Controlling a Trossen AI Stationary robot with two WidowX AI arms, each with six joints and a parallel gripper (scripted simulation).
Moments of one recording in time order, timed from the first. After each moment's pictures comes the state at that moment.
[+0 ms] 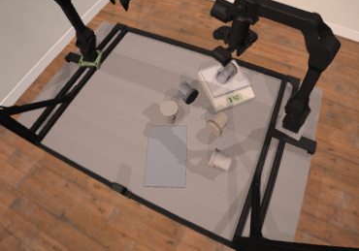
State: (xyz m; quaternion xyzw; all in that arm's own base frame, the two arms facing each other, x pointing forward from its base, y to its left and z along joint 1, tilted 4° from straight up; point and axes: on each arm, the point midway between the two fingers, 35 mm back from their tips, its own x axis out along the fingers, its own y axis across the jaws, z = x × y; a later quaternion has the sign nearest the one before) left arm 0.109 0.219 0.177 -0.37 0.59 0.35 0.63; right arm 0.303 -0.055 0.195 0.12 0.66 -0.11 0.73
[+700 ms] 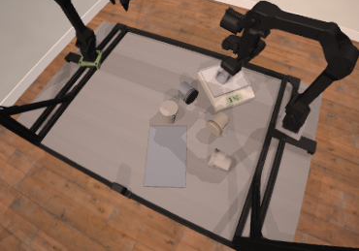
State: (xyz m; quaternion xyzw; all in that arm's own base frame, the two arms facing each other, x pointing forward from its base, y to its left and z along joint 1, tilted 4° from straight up) left arm 0.109 0.219 0.177 -0.37 0.59 0.35 0.63; right arm 0.264 -0.041 0.181 0.09 0.65 -0.11 0.75
